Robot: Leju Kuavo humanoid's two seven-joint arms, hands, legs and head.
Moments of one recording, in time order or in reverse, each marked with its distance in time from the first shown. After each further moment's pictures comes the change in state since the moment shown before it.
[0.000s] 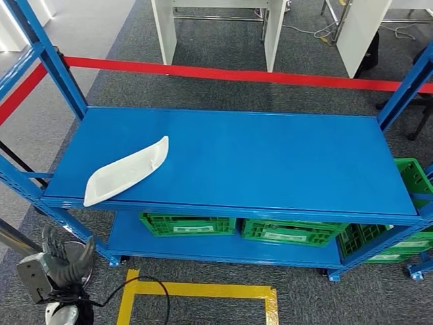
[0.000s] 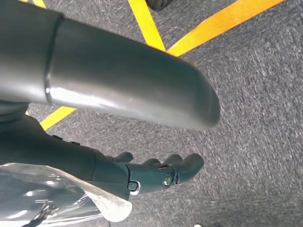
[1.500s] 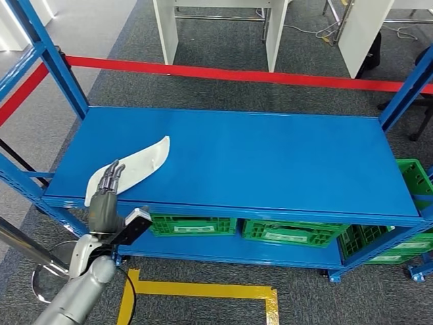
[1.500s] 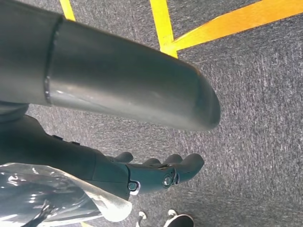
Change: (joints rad) left arm -0.326 0.255 -0.518 0.236 -0.841 0.408 0.286; right arm -0.041 -0.047 -0.066 0.105 0.259 -0.011 -0.019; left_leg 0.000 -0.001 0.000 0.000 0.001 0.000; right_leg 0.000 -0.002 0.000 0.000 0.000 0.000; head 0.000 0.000
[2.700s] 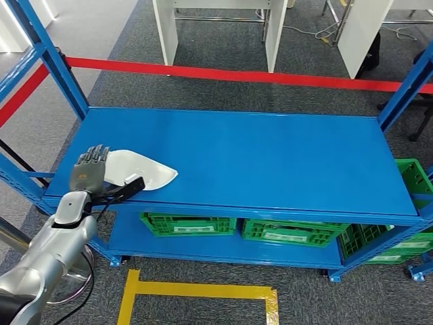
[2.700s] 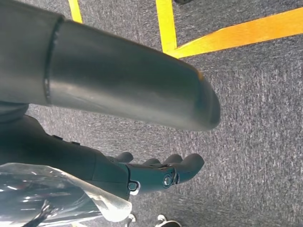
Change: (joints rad) left arm -0.359 0.126 -0.033 0.396 -0.482 -0.260 0.461; right arm -0.012 -0.011 0.025 0.023 0.059 0.039 0.015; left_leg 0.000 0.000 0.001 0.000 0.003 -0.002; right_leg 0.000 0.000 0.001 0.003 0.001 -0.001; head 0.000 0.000
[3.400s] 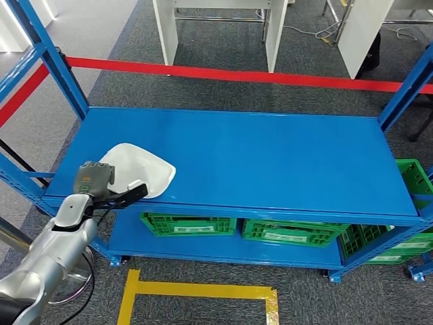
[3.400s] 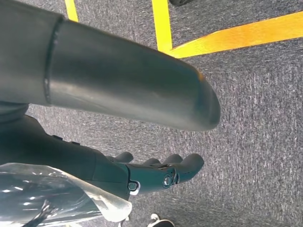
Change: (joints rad) left arm 0.028 -0.001 0.000 -0.025 0.018 0.013 -0.116; right arm -0.005 0.000 0.005 0.003 0.001 0.001 -0.021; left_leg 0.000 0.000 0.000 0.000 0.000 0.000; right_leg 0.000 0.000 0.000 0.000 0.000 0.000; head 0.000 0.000
